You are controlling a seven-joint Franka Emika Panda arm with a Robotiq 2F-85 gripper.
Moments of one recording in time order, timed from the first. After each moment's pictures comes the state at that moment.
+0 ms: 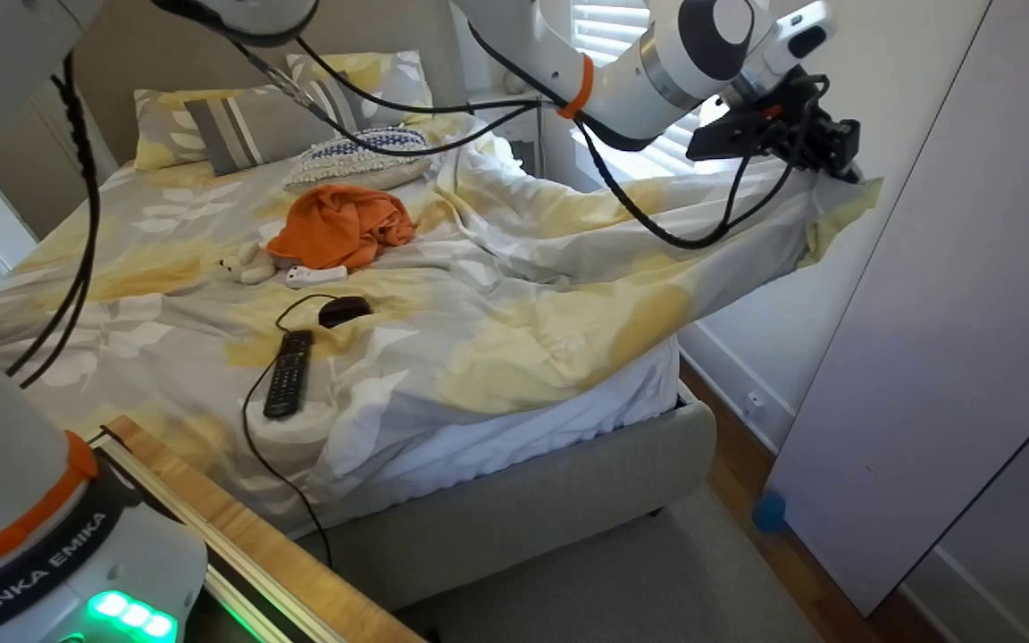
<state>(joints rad) -0.04 0.96 -0.62 -1.30 -0.24 2.70 0.57</state>
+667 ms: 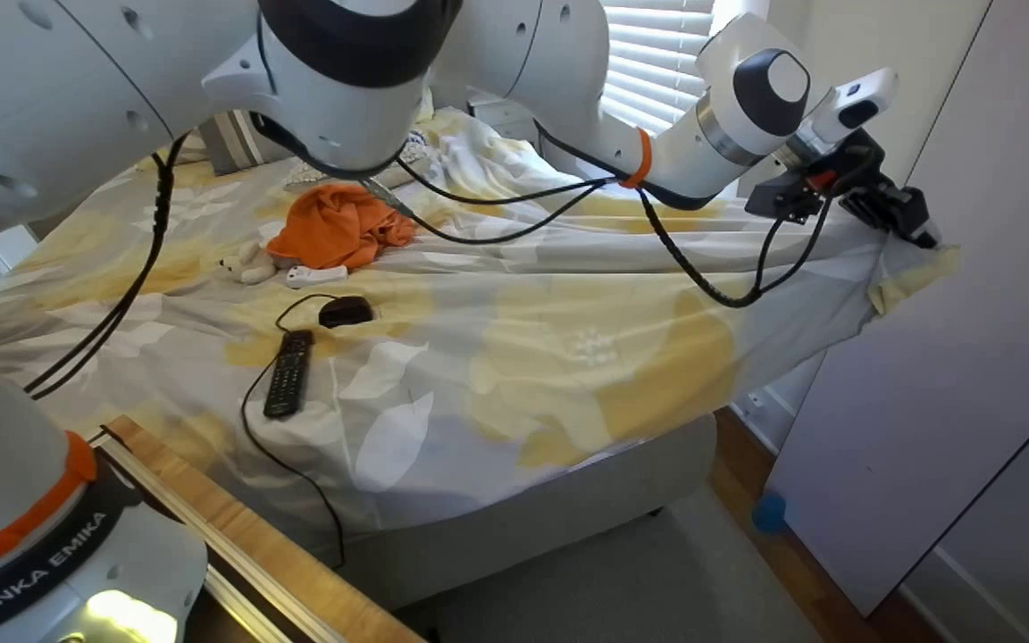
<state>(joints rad) -0.18 1.28 -0.70 -0.89 -0.22 2.50 0.82</state>
